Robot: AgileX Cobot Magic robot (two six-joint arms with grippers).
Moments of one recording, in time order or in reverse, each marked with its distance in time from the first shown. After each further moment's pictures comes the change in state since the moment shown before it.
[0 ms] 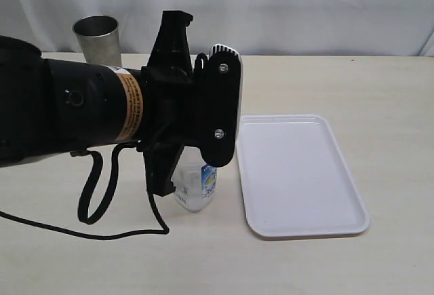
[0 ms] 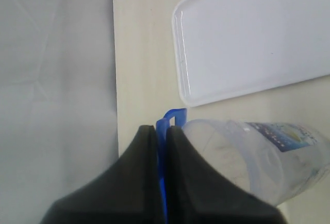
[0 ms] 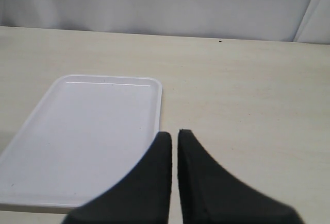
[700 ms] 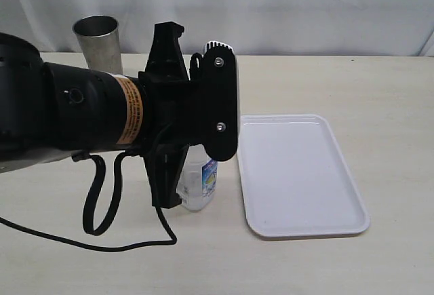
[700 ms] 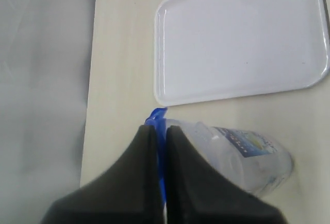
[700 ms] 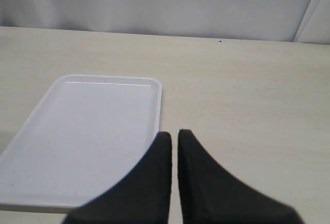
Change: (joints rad) left arm 0.000 0.000 0.000 -0.154 0.026 -0.002; right arm 0.000 0.000 0.000 0.000 0.000 0.000
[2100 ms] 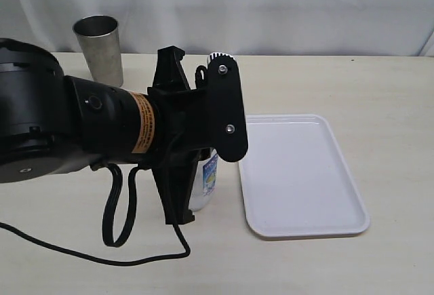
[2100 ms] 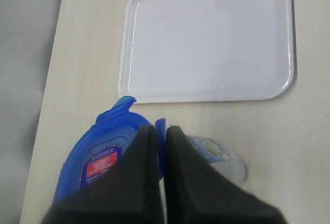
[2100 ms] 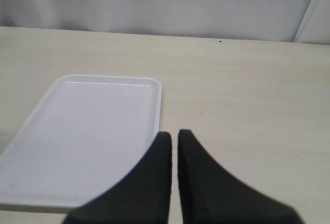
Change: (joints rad) left arm 0.000 0.041 0.000 -0.158 0.002 0.000; right arm 0.000 0.000 0.000 0.000 0.000 0.000
